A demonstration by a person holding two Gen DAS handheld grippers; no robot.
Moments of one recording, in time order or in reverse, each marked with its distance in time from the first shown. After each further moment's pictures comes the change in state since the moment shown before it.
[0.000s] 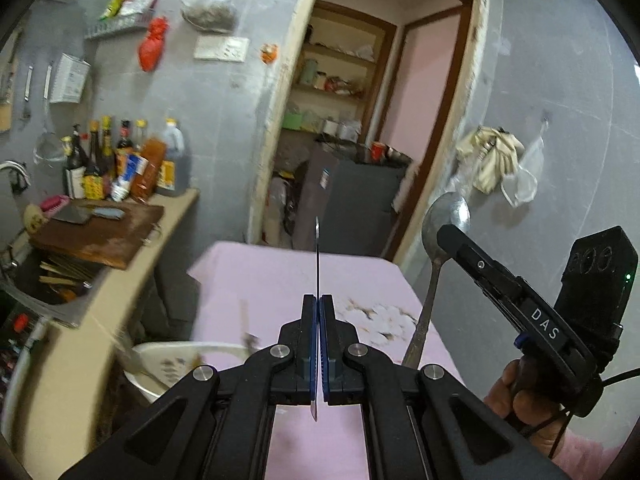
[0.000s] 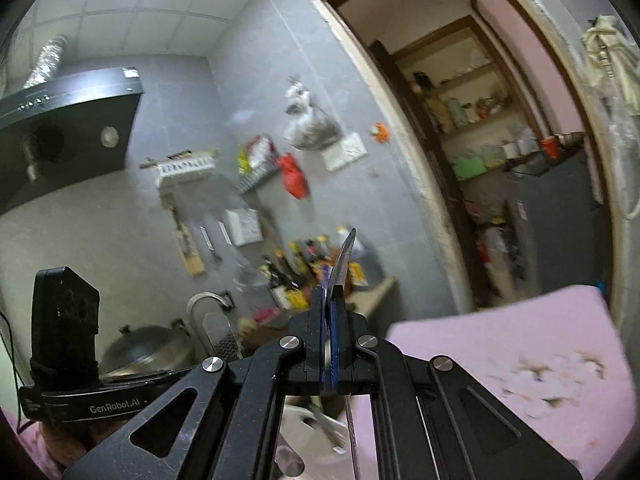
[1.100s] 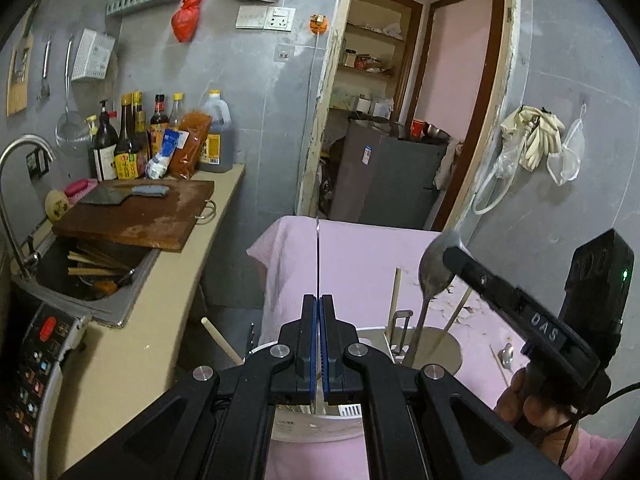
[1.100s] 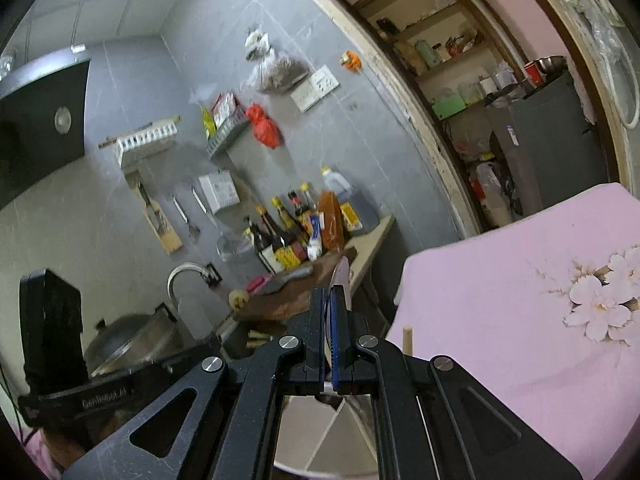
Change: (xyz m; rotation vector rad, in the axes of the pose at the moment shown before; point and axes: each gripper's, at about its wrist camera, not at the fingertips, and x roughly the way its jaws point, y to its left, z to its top) left arm 0.039 0.108 -0.025 0.008 0.082 0.075; right arm 0.080 -0.007 -0.105 0.140 0.166 -0.094
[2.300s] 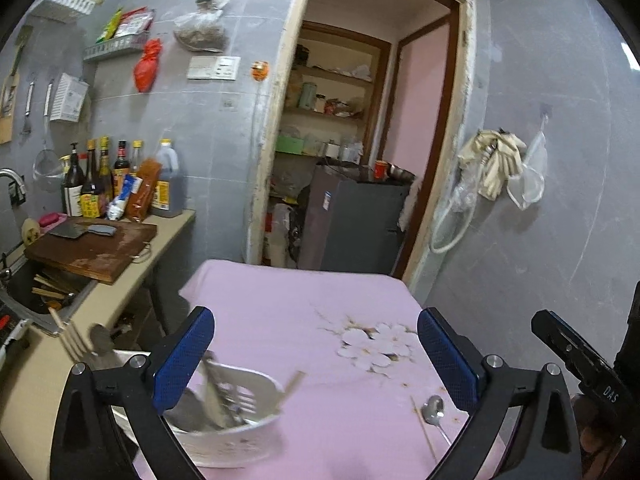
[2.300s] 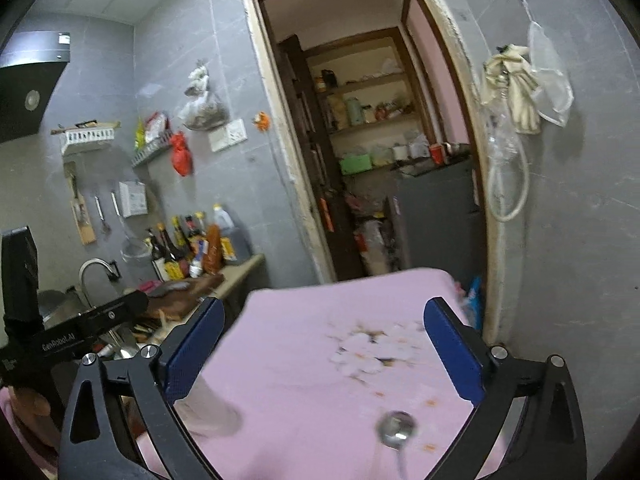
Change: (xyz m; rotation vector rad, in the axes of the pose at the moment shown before) left arm 0.001 -0.162 -0.015 0.029 -0.190 -0.046; right arm -0.210 -0.094 0.074 -0.163 -0.109 -0.415
